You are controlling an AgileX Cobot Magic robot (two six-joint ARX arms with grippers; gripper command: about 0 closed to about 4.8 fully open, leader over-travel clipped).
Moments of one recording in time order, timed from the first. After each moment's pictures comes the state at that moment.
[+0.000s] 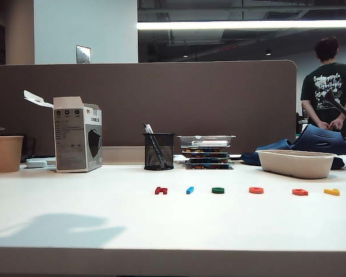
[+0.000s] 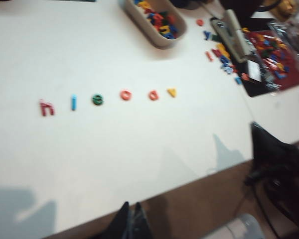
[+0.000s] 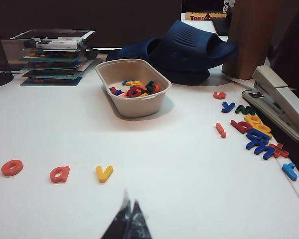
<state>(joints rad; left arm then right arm) -1.09 1.19 1.54 -0.99 -0.31 -0.71 -0.15 0.01 0.01 -0.09 -0.13 0.01</state>
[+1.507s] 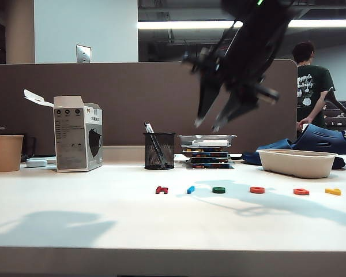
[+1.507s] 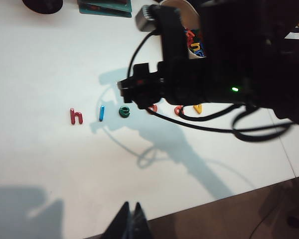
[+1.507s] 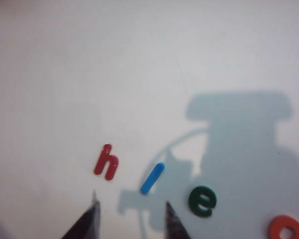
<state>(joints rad) -1.09 1.21 1.54 -1.01 -0.40 -0.75 0.48 1.76 1.38 -0.48 -0.16 0.32</state>
